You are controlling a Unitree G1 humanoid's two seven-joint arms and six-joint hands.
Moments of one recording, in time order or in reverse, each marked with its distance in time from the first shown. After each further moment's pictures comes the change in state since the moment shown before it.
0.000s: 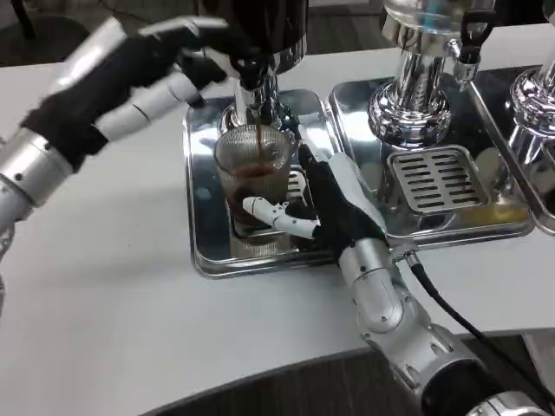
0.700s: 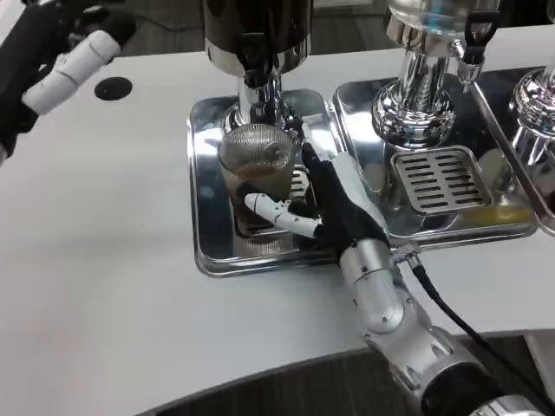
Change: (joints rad) left arm 0.032 0.077 0.059 -0.025 0.097 0.145 0.180; right arm 0.012 0.008 -0.007 -0.017 0.017 -0.005 0.006
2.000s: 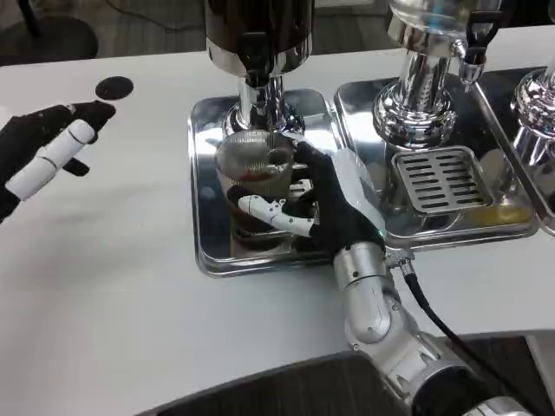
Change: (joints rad) left arm 0.164 0.024 0.020 0.029 -0.031 0.112 -0.088; right arm -0.006 0.019 0.040 0.039 -0.035 -0.039 -0.168
